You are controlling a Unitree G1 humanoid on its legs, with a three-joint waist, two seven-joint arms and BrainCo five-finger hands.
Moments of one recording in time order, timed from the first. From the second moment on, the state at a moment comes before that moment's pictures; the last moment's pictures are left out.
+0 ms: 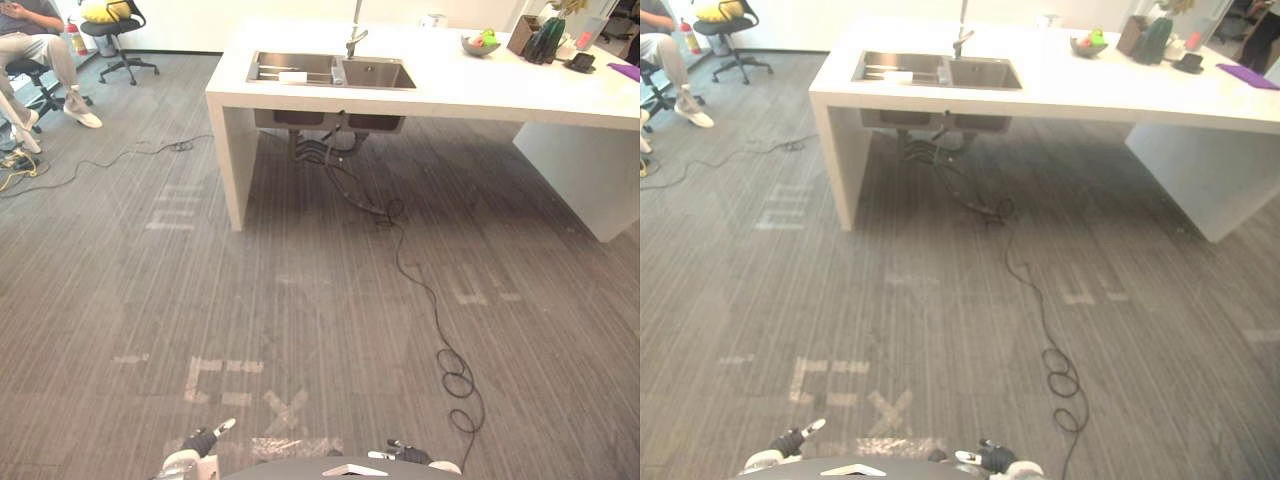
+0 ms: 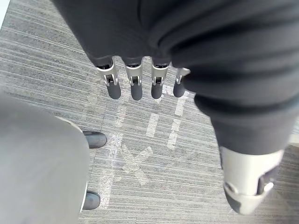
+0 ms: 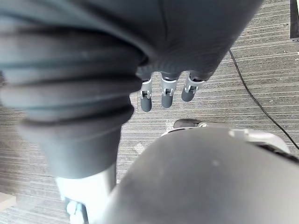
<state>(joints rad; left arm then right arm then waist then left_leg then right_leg) 0.05 0.09 0.10 1.12 -0.17 0.09 0.01 0.09 -0.14 -0.07 1.04 -0.02 0.07 0.28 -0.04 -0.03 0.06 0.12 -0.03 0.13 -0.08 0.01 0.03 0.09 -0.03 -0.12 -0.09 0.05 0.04</state>
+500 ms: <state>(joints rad) 0.05 0.10 0.14 1.13 -0.23 0.17 0.00 0.09 -0.14 -0.10 1.08 -0.03 0.04 0.28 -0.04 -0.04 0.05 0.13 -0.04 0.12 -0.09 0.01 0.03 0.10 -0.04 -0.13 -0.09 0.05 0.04</state>
